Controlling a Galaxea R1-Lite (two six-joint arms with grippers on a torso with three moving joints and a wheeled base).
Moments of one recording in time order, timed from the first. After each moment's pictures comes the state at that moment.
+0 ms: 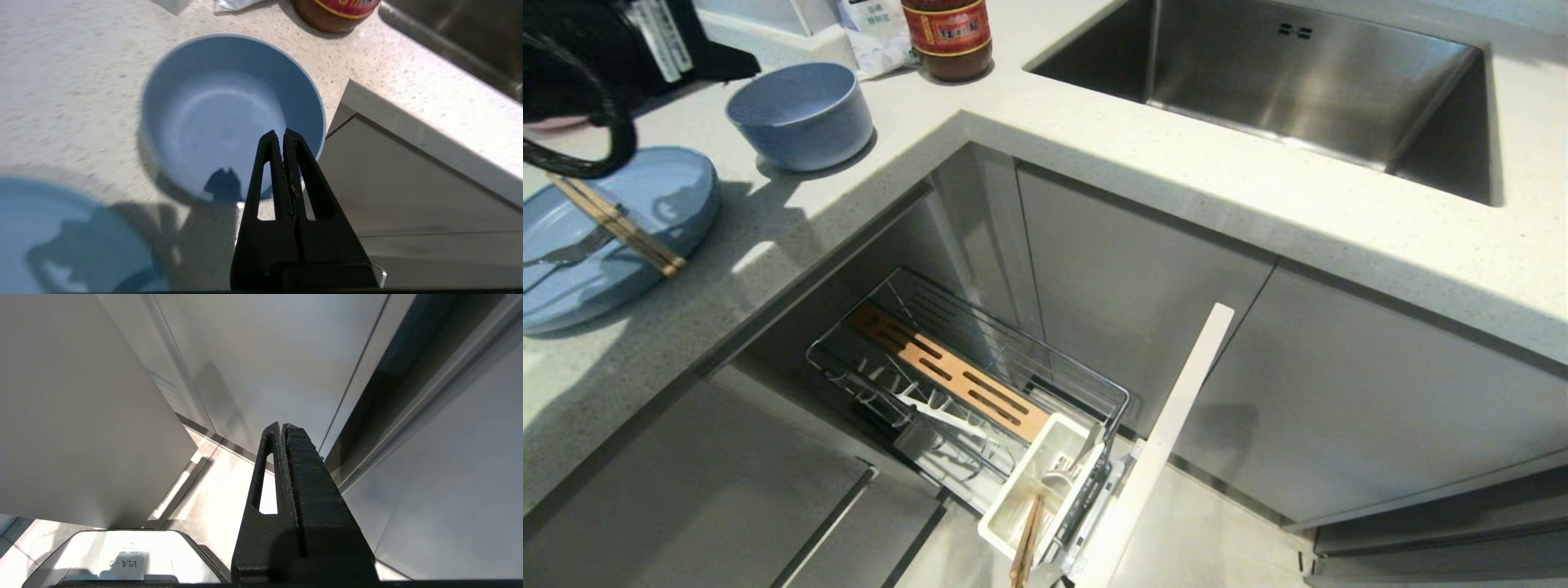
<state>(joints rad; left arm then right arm) -0.27 1.46 -1.66 0.24 0.06 -0.12 0.01 0.00 0.00 0.00 0.00 0.02</state>
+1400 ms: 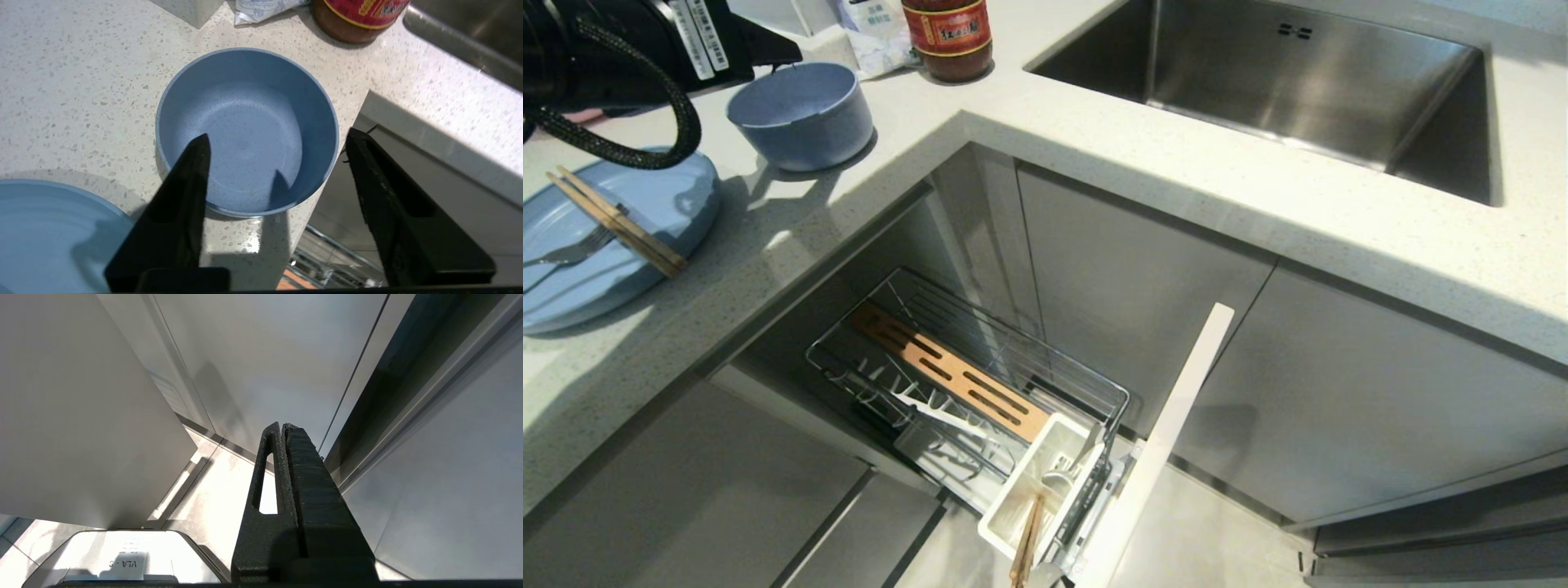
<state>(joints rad) -0.33 1.49 -1.70 0.24 0.22 -0.08 0.01 0.00 0.00 0.00 0.00 0.02</state>
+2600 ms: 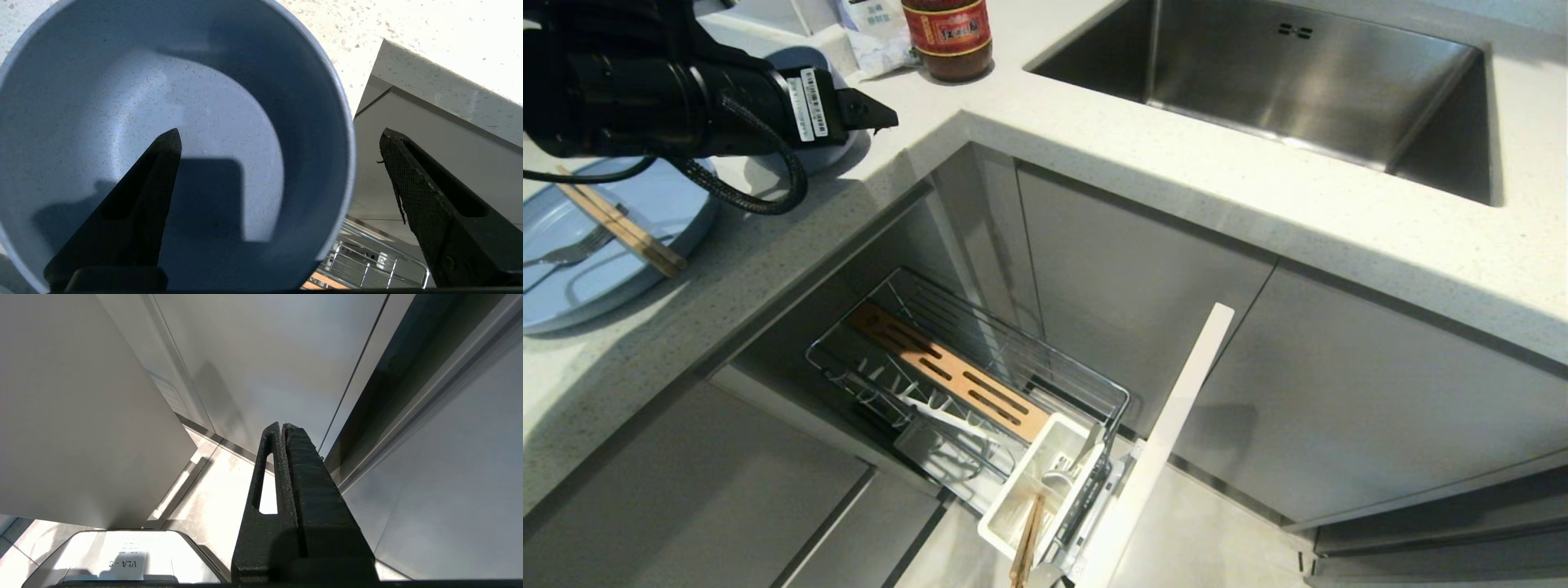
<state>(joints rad) -0.33 1.62 -1.72 0.24 0.14 -0.02 0.00 0.00 0.00 0.00 0.00 0.02</state>
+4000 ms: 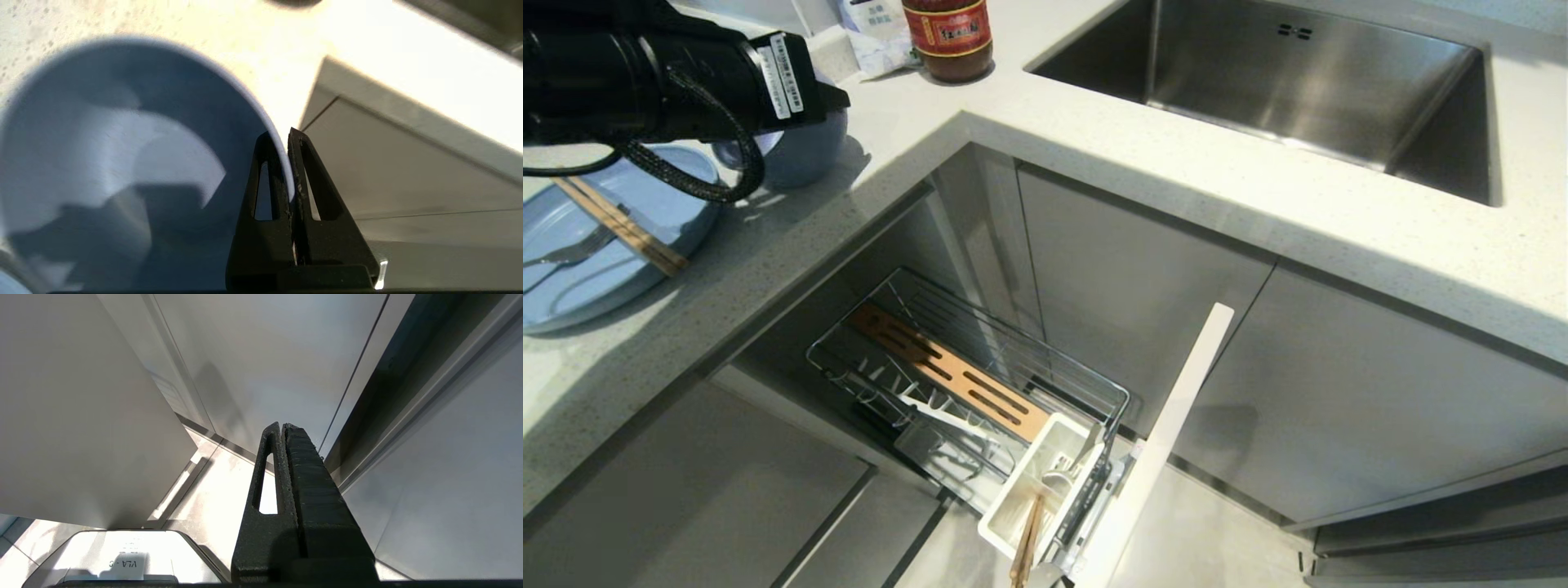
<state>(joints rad) -0.35 1.56 -1.69 0.23 0.06 -0.07 0.01 0.00 0.00 0.00 0.00 0.02</state>
